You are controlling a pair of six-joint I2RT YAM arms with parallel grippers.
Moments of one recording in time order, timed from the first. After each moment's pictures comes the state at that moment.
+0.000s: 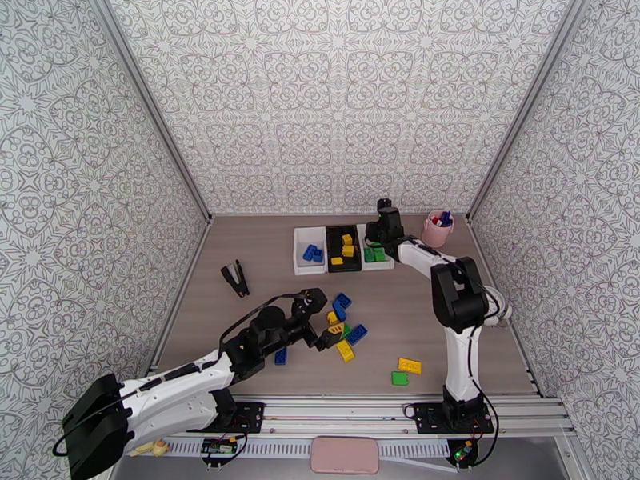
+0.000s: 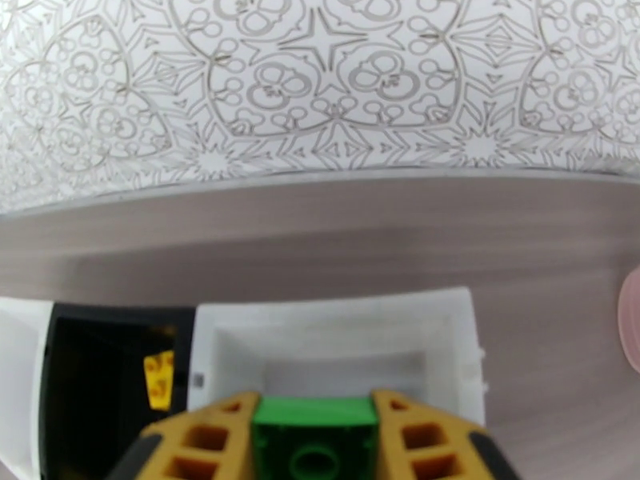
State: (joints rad) left arm -0.89 1.02 0.43 0.39 0.07 0.03; right arm 0.30 2.19 1.65 -0.02 0.09 0.29
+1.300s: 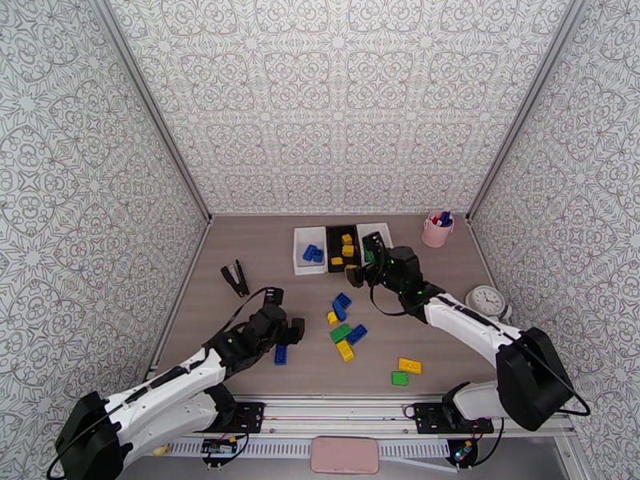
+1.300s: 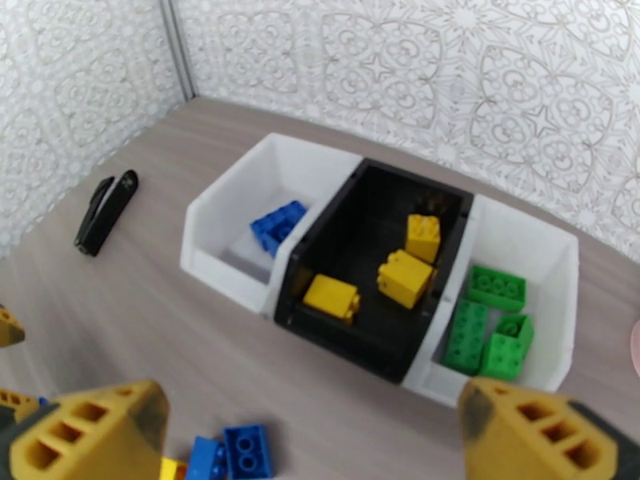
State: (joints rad) left arm -0.75 1.00 0.52 -0.45 -0.33 -0.59; right arm 0.50 1.38 0.81 0.18 -0.14 0.05
